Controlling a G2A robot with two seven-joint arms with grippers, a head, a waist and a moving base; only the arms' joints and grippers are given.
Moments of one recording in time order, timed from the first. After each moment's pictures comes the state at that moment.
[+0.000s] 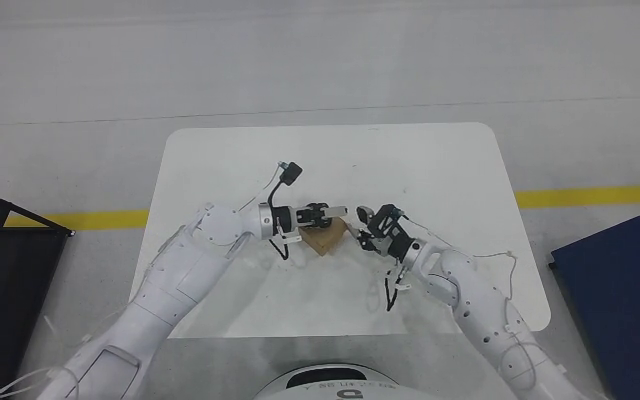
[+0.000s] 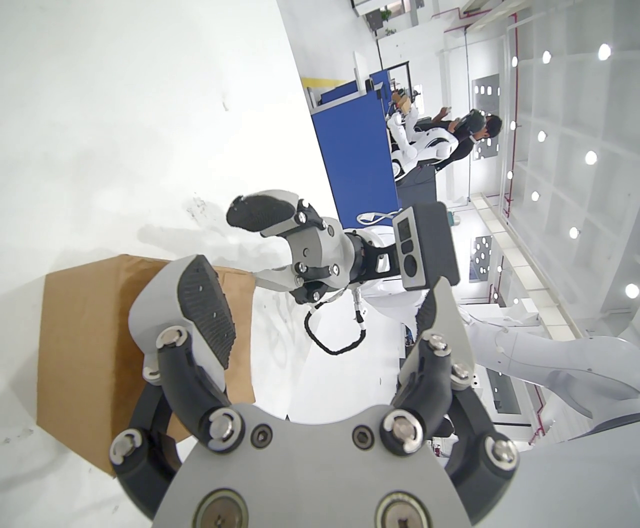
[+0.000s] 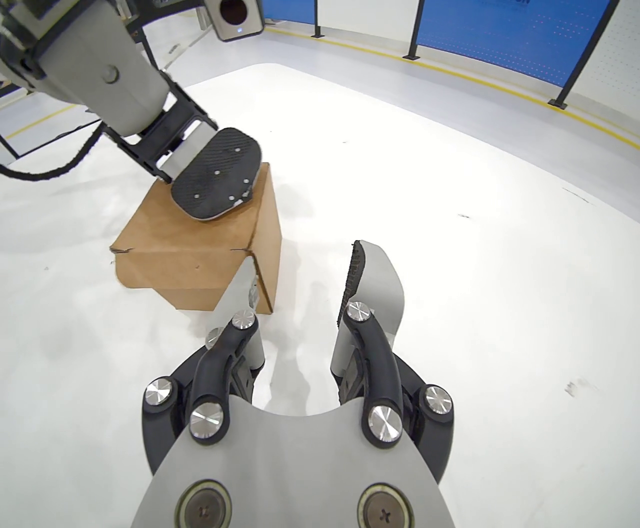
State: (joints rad) left arm 1.06 -1.16 -0.89 -1.34 -0.14 -0.28 -0.84; right arm -1.46 -1.12 1.11 -1.51 -1.27 -0.49 -0.04
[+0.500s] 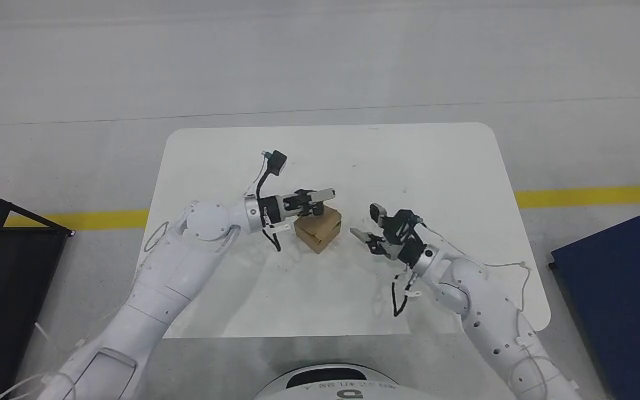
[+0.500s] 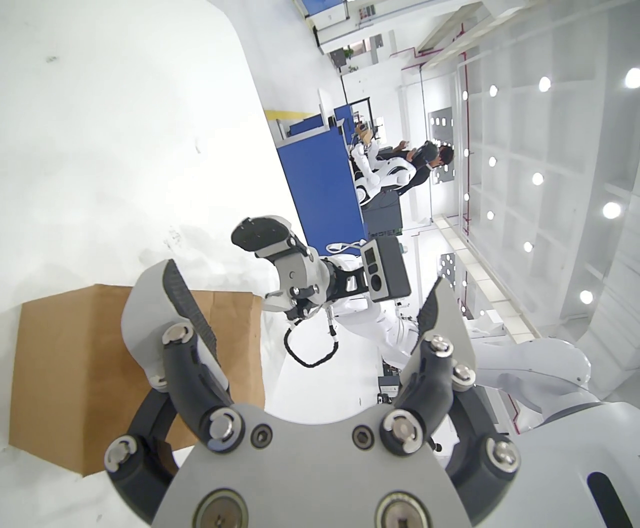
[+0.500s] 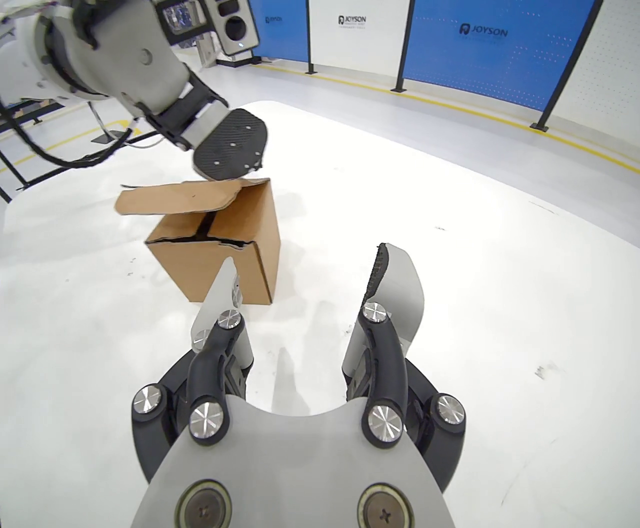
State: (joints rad) left arm 1.08 -1.15 -0.98 -1.34 -0.26 -0.31 -0.85; right arm -1.56 -1.10 1.18 -1.58 -1.29 -0.54 -0.18
